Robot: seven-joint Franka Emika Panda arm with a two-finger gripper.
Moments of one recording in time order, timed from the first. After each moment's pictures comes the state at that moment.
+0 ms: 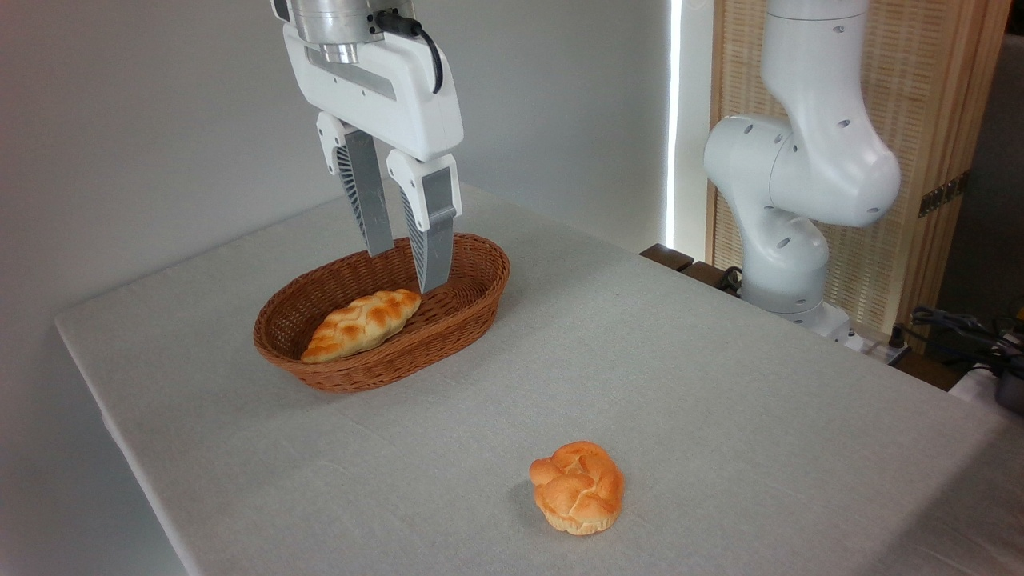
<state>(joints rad) 0.02 -0.04 -0.08 -1.61 -0.04 1.60 0.73</state>
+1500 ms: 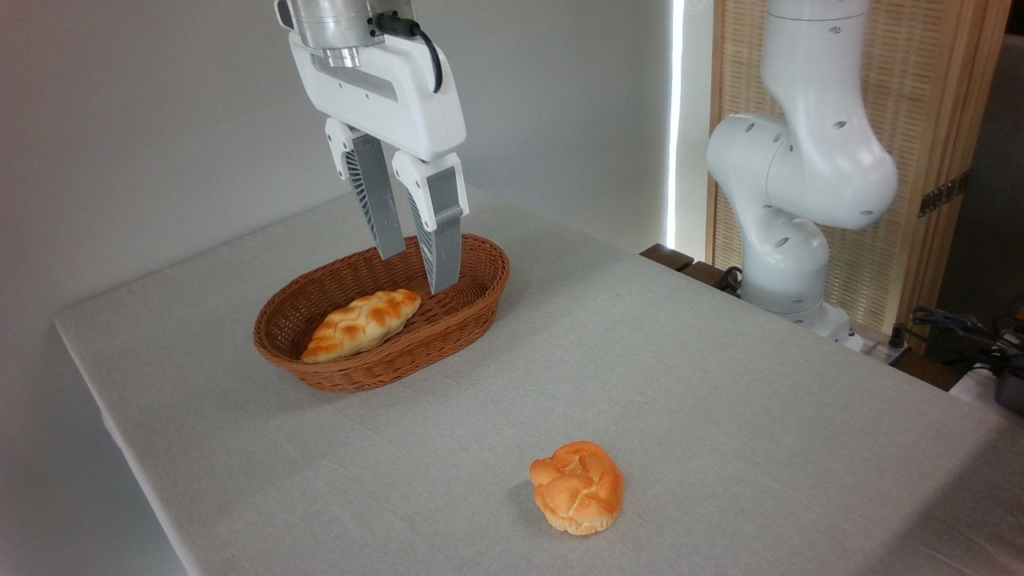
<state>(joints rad) -0.08 -0.04 0.00 -1.61 -0.01 1.57 0.73</state>
